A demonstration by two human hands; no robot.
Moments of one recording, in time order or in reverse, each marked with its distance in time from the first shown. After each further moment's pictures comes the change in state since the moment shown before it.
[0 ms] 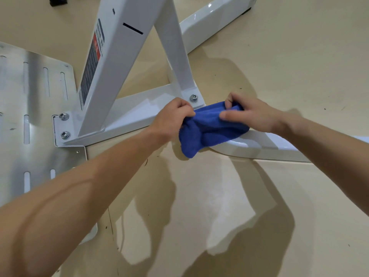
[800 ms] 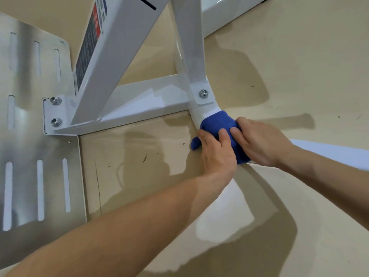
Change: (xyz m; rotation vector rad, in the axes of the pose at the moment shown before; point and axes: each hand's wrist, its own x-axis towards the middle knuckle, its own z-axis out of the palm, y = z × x) left_hand -0.010 -0.039 0.132 -0.160 0.283 -0.321; right_hand -0.013 0.022 0.042 -0.674 0.010 0.032
